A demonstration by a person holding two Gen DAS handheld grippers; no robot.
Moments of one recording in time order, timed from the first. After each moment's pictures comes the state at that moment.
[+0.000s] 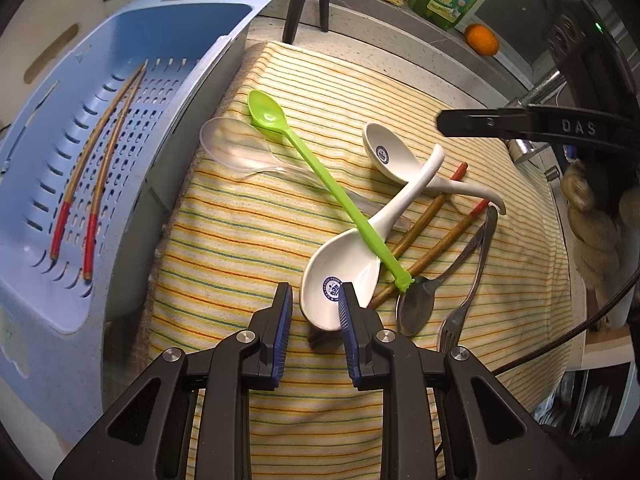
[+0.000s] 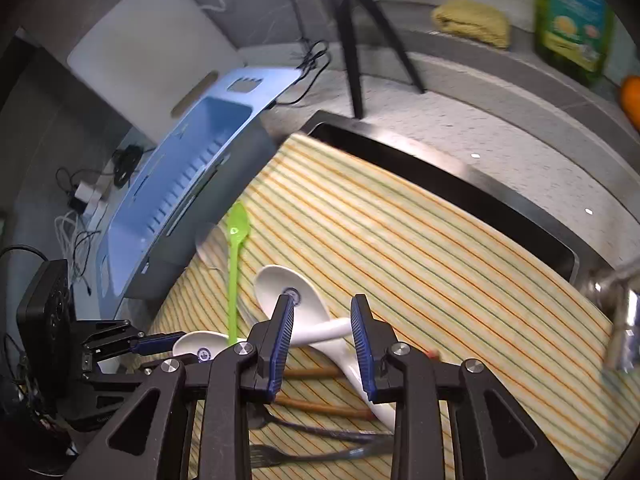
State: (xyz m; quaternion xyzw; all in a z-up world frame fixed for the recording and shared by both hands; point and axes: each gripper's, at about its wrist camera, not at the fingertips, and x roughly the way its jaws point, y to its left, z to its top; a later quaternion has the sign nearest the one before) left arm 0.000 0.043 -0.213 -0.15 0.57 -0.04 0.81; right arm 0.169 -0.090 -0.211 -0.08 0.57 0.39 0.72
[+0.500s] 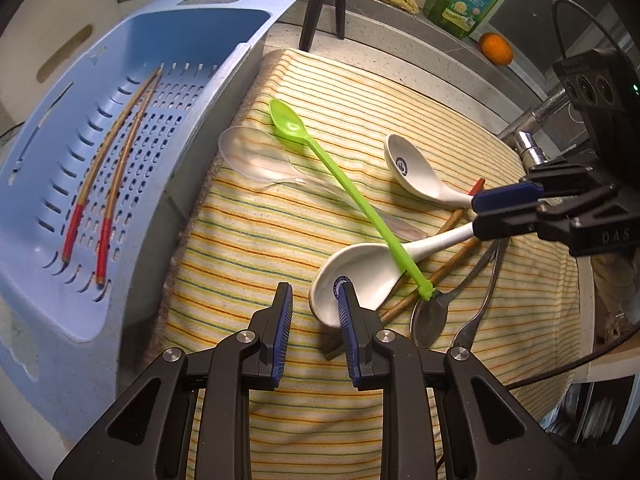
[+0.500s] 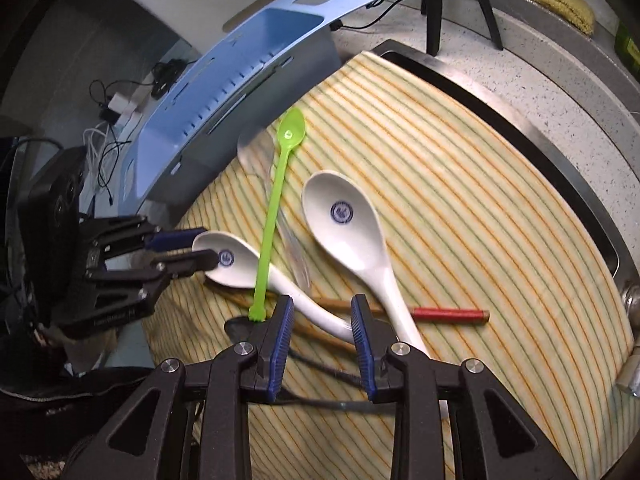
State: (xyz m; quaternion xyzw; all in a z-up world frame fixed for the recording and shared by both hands) left arm 0.002 0.049 -0.215 -0.14 0.56 -0.01 0.82; right arm 0.135 -0.099 -0.225 -0.17 0.61 0.46 0.63
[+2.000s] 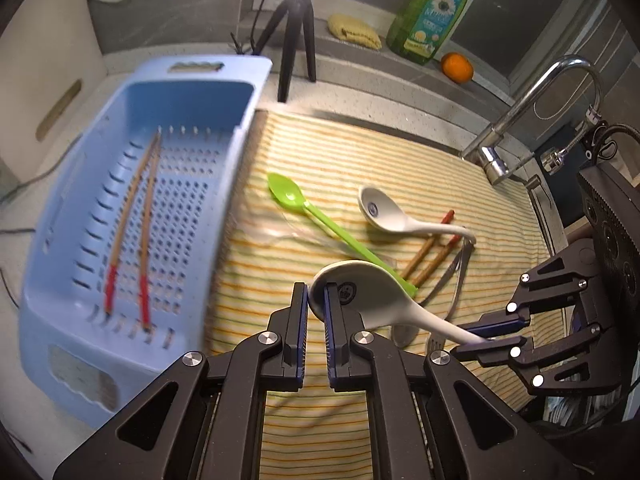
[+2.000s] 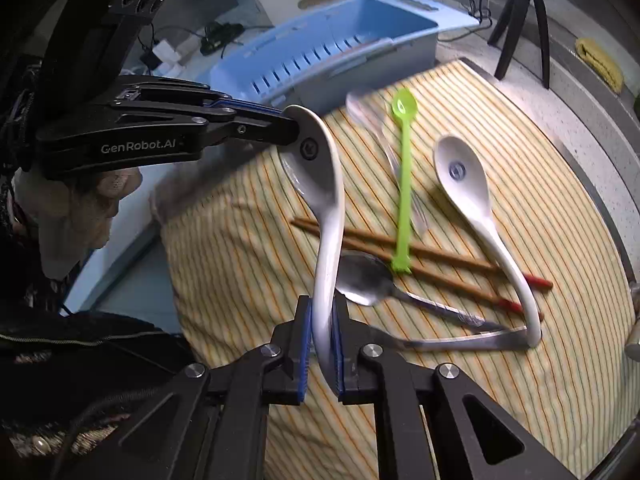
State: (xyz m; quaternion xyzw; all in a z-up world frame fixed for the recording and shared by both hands) left arm -0.004 0.072 -0.154 -0.10 0.52 -0.06 0.84; right arm 0.015 -0.093 -0.196 -0.22 0.55 0.48 0.65
